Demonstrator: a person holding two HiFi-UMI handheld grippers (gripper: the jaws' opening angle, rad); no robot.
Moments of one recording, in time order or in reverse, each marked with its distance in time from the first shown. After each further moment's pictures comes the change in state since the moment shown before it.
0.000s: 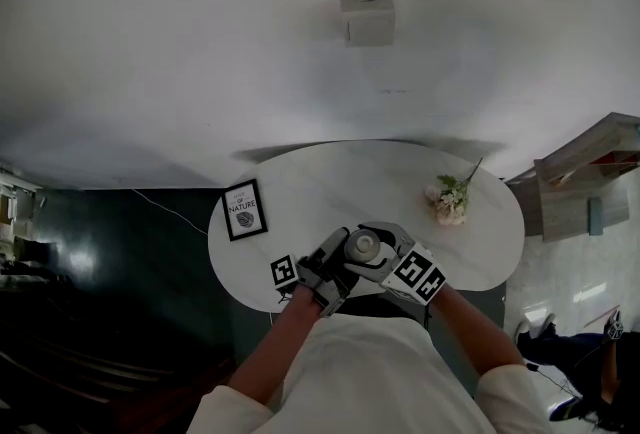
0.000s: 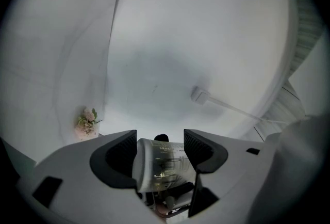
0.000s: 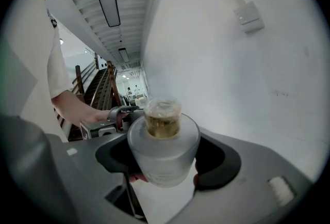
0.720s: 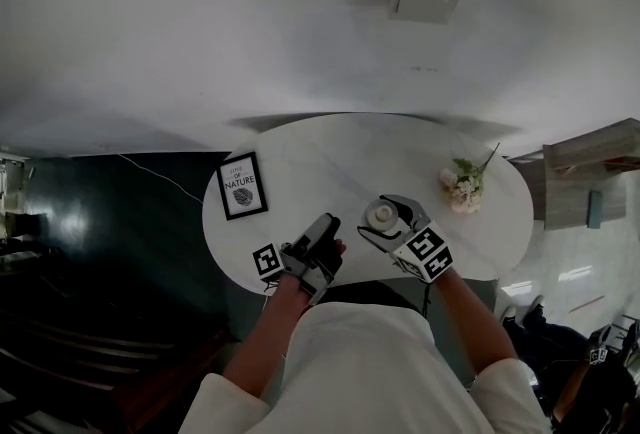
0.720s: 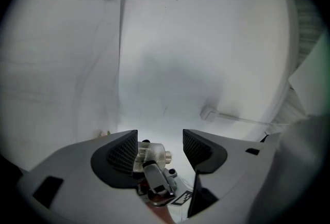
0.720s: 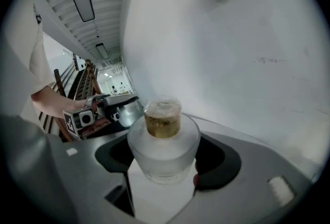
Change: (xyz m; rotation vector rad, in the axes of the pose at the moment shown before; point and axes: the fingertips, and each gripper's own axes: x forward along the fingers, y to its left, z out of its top) left arm -0.045 0.026 0.086 0.028 -0.107 0.104; right arm 0.049 -0.079 -0.055 0.151 0.084 -0.141
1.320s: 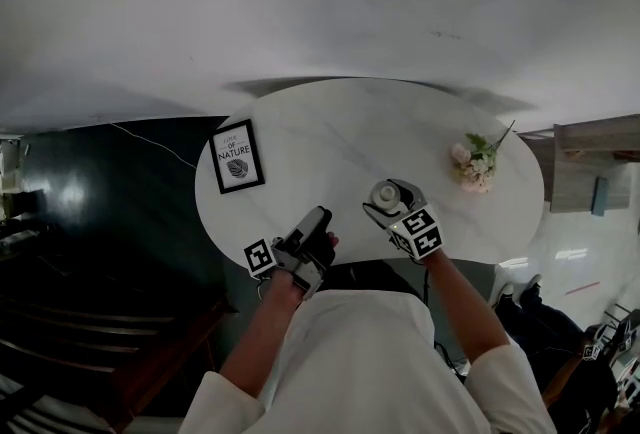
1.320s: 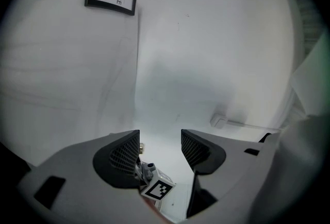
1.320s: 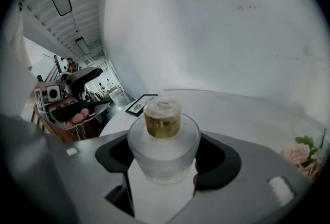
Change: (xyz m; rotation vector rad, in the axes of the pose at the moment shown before) left arm -0.044 0.044 0.015 -0.039 -0.078 0.084; right arm 0.055 -0.034 -0.115 0.147 0.129 -0.104
